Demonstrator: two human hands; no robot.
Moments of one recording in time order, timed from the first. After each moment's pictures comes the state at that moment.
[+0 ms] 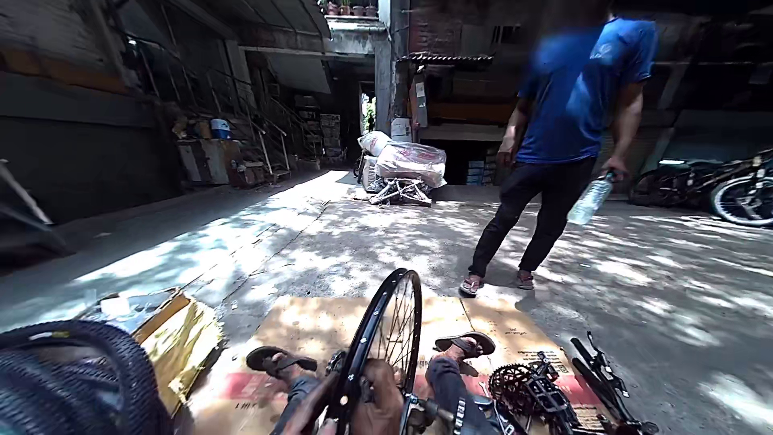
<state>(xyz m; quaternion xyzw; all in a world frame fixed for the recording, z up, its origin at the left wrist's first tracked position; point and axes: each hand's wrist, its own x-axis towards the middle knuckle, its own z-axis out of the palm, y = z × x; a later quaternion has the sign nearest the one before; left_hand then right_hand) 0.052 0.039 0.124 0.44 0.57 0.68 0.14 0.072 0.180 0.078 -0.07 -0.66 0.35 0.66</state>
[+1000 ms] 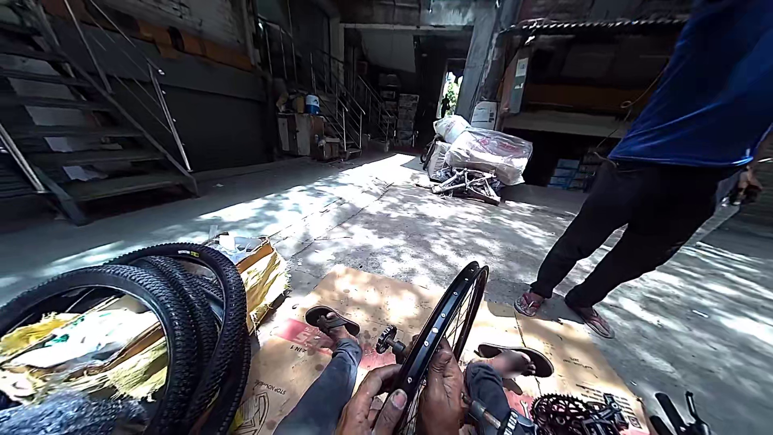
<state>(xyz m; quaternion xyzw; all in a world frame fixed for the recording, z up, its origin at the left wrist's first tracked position) 0.063 0.033 0.102 0.36 0.62 0.69 0.11 0.078 0.173 0.098 0.00 -0.57 0.65 0.50</state>
